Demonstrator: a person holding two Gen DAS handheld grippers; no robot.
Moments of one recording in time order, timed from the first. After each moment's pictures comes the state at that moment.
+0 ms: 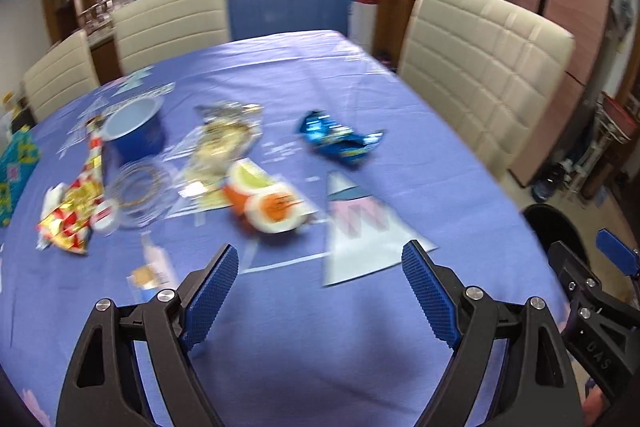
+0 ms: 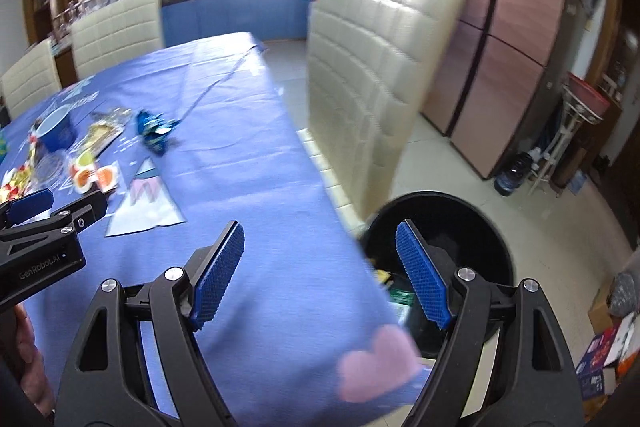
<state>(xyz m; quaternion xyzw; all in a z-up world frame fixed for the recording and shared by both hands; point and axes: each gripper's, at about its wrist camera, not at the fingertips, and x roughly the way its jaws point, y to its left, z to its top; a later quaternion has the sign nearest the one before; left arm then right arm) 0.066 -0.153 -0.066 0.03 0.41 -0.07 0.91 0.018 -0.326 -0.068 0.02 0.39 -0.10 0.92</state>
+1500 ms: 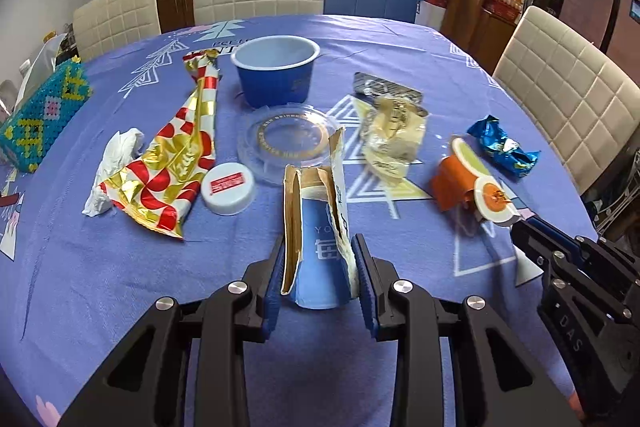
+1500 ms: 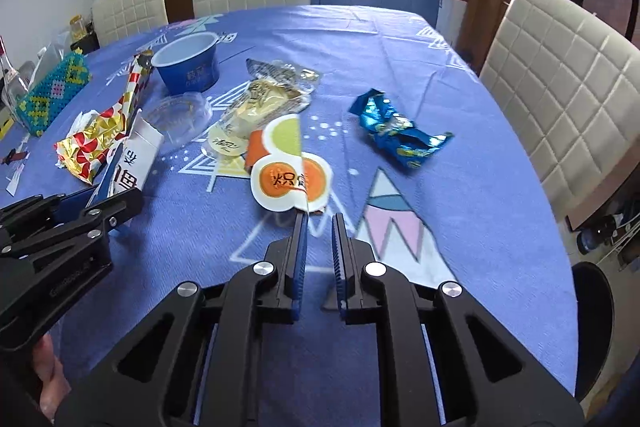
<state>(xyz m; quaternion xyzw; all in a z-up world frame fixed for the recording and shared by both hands) 0.095 -0.030 -0.088 -0.03 0.44 0.00 0.90 0.092 -0.186 -0.090 -0.03 0.42 0.07 0.91</state>
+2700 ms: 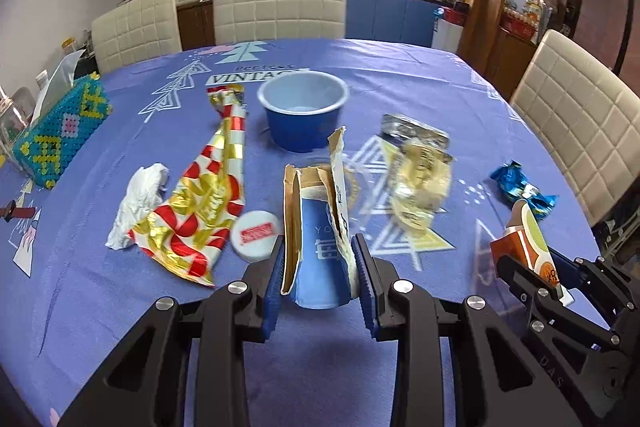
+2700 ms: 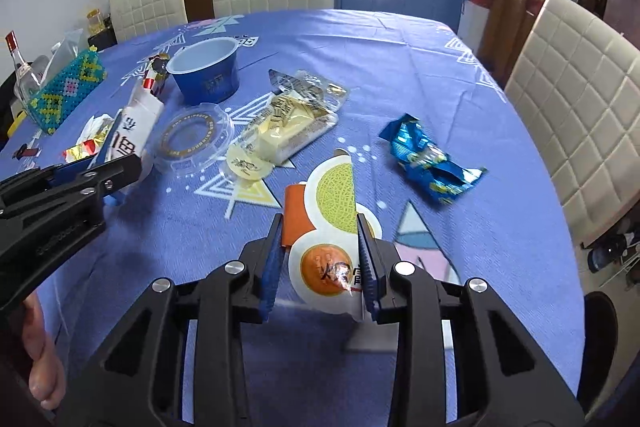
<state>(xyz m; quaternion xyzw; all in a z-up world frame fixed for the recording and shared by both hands) 0.110 -0.020 -0.069 -0.02 0.41 0.03 0.91 0.113 -0.169 -0.088 -0.04 0.42 0.10 0.90</state>
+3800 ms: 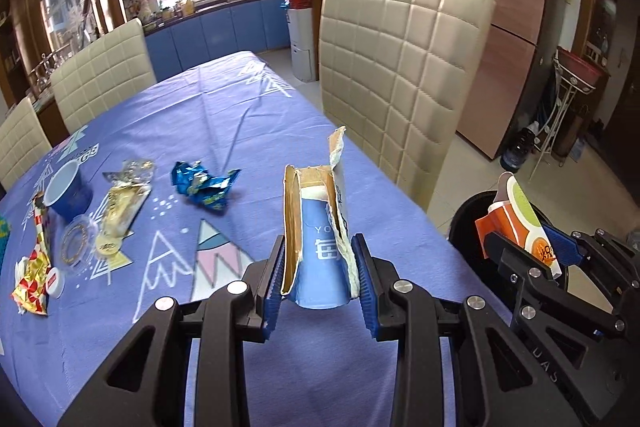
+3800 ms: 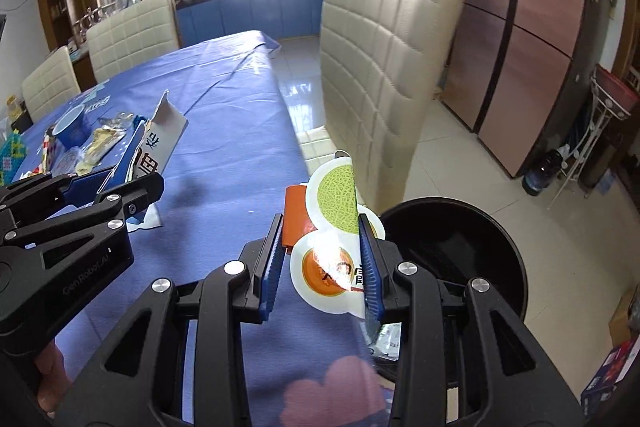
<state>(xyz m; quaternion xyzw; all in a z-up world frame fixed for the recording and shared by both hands) 0.068 -0.276 -0.054 0.10 0.39 -0.16 0.90 0.017 -0.406 -0.074 0.06 0.38 -0.08 0.92</state>
